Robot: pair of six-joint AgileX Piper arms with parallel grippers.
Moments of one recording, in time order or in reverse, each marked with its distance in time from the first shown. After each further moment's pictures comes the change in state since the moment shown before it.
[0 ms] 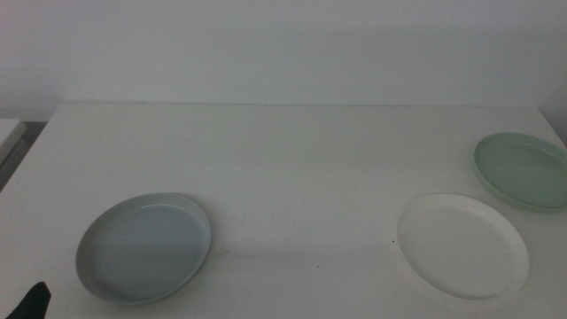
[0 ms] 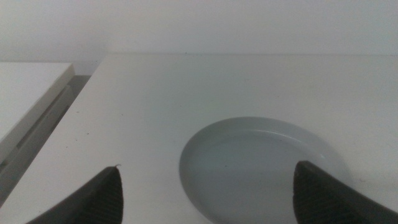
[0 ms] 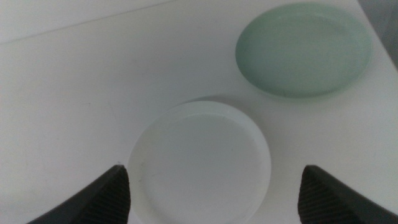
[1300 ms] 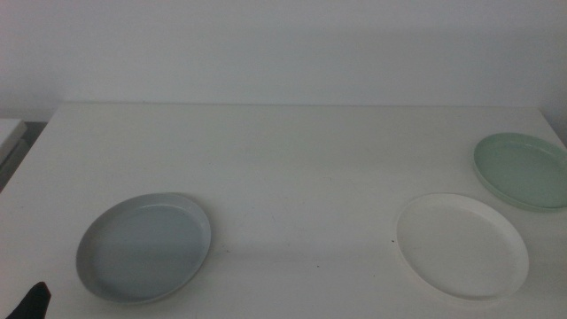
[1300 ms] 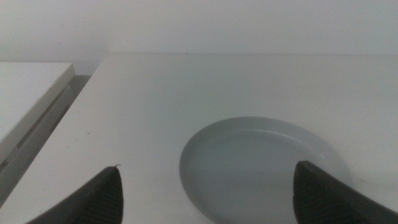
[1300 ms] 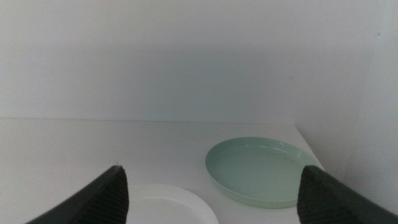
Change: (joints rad) left arm 0.000 0.000 0.000 0.000 0.000 0.000; right arm 0.000 -0.694 0.653 -0.039 -0.573 -0.240
